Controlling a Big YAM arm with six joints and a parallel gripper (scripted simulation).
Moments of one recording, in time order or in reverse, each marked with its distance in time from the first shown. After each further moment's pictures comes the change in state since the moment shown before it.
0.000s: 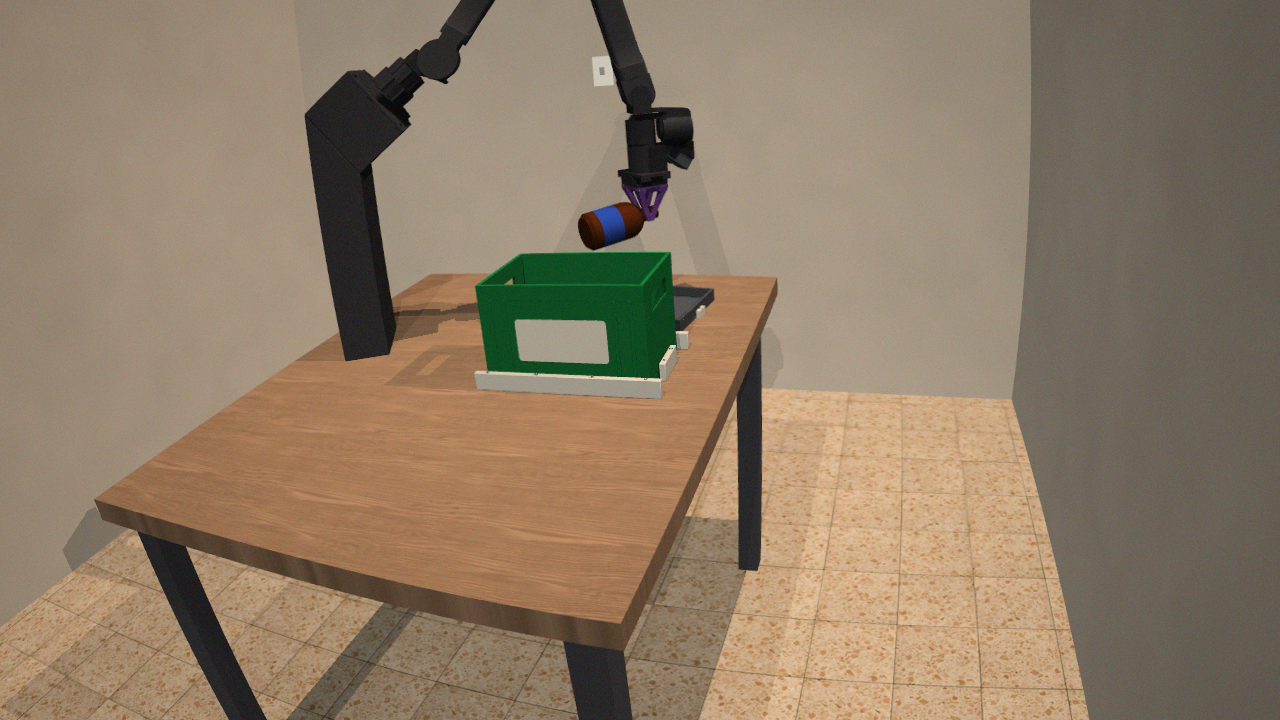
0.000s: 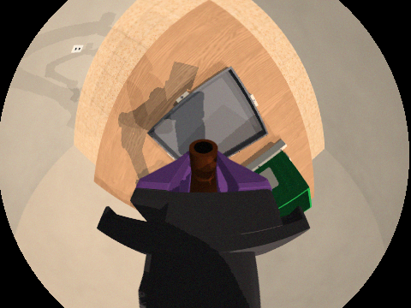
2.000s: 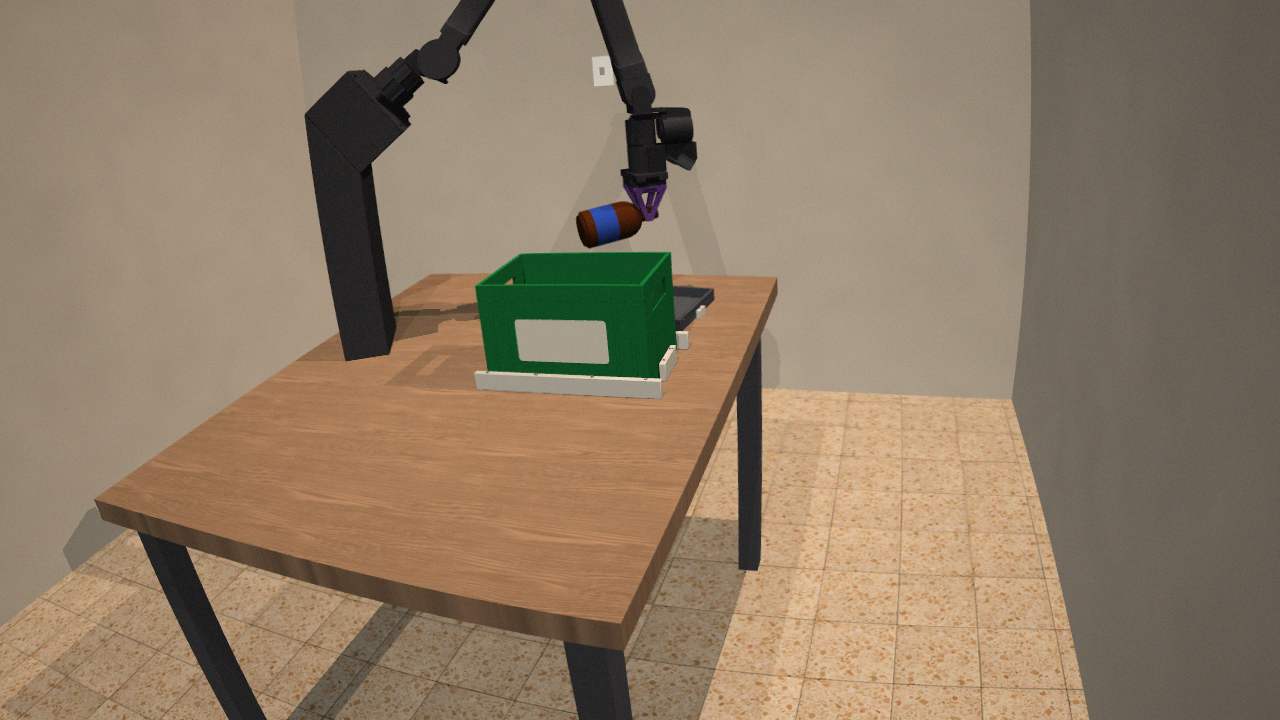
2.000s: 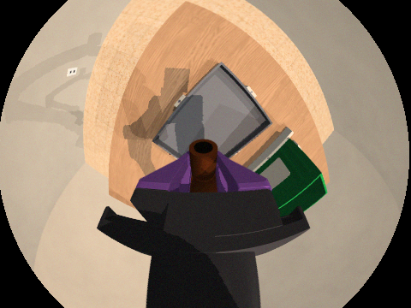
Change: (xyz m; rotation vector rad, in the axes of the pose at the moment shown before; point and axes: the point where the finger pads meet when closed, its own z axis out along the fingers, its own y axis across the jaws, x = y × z) arm 0.000 0.000 0.000 0.000 0.000 0.175
